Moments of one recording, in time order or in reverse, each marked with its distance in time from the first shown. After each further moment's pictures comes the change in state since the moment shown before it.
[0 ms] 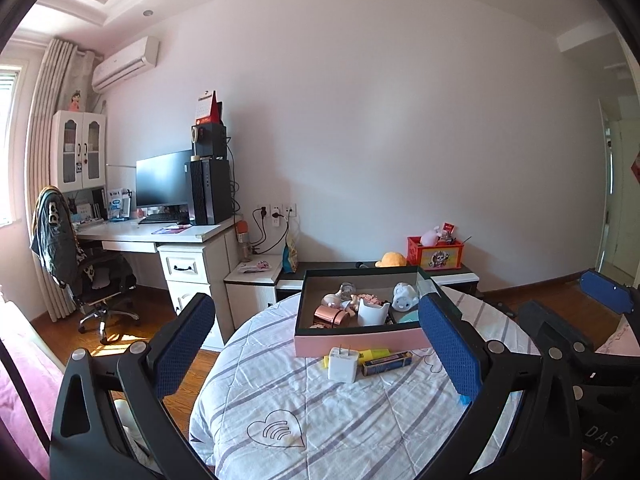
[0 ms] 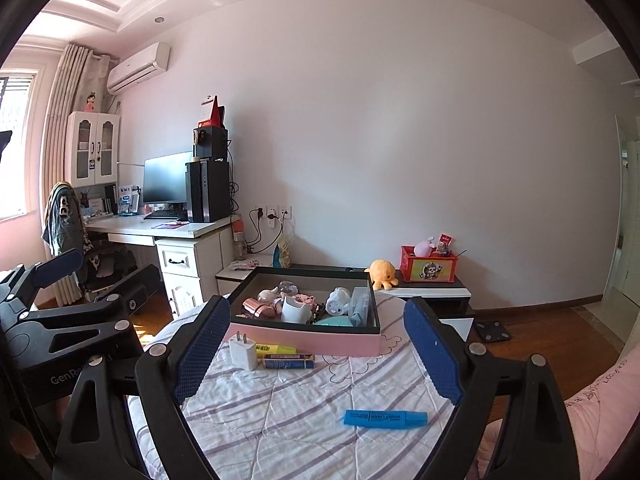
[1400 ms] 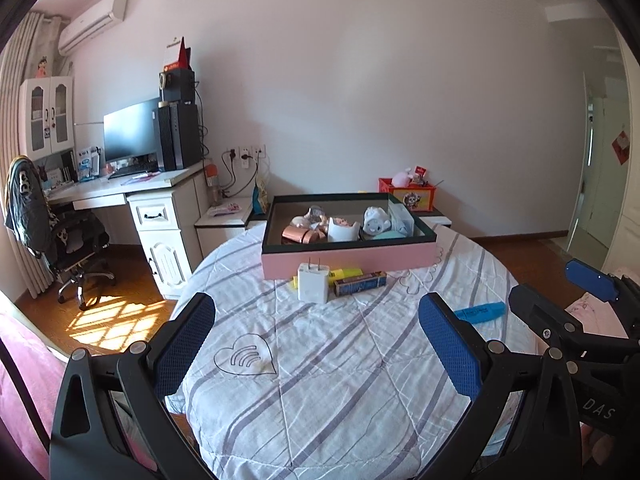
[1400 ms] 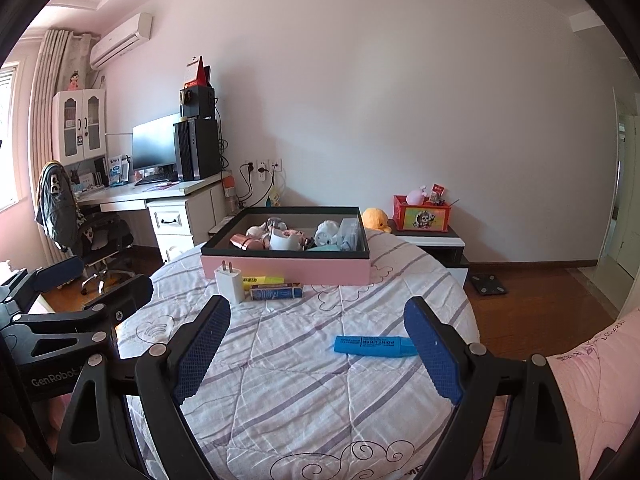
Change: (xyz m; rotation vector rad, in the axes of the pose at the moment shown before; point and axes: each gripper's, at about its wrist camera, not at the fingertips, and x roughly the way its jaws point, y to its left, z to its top) left arm 0.019 -0.005 -0.057 0.012 0.229 -0.126; right arm 0.010 -0.013 -0.055 0.038 0.173 -0.017
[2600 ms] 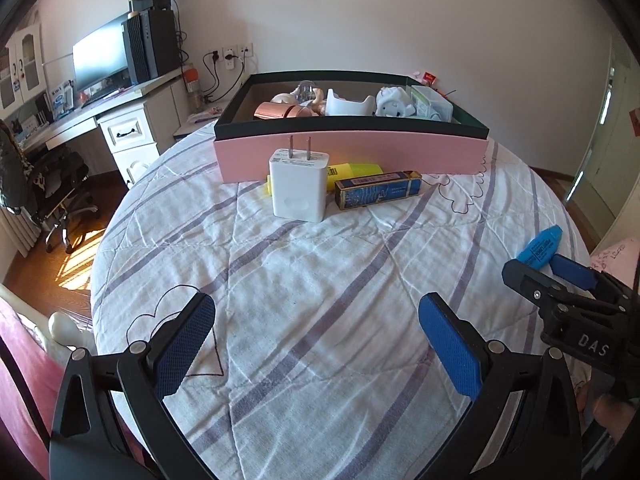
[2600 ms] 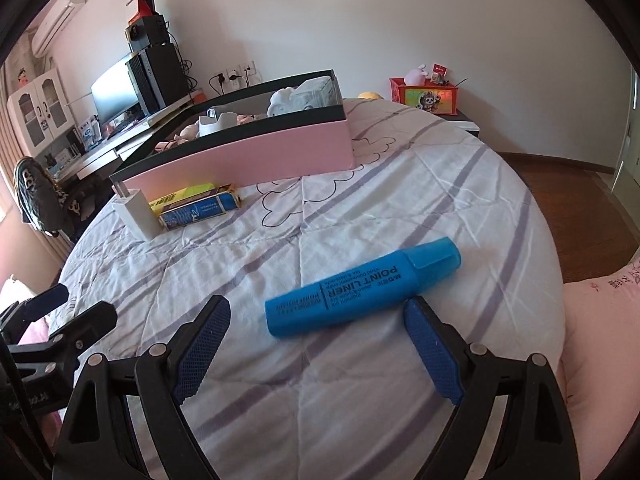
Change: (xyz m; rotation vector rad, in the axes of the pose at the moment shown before) left arm 0.146 -0.003 -0.036 -0.012 0.347 -0.009; right arm 0.165 -0.055 -0.041 0.158 0.387 0.037
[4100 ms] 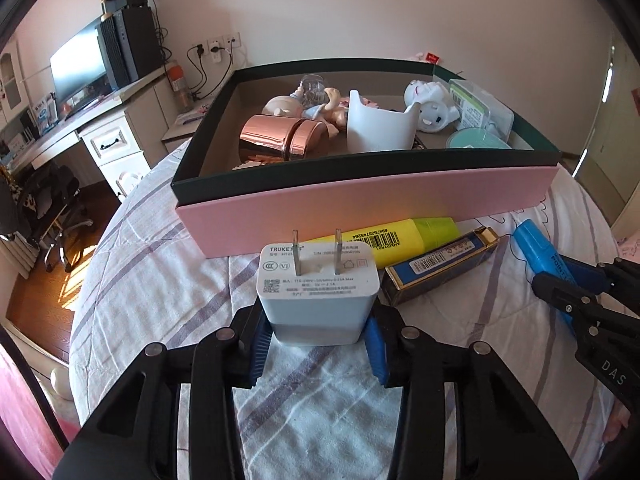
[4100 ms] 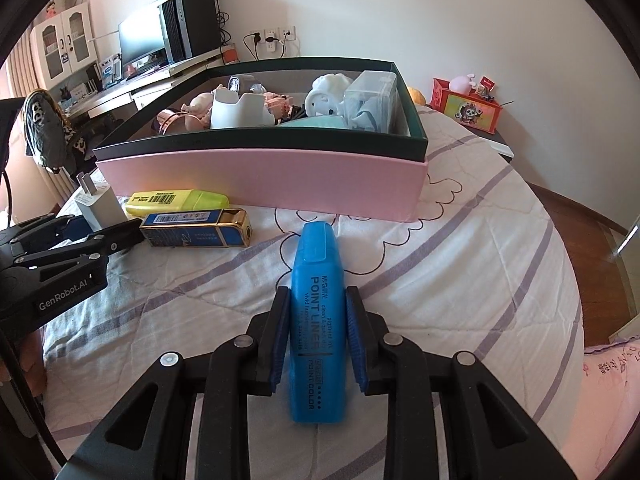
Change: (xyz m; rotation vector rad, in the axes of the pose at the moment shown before) left arm 0.078 0.015 0.065 0.059 0.056 0.004; right arm 0.046 0.027 0.048 -0.213 0.088 0.014
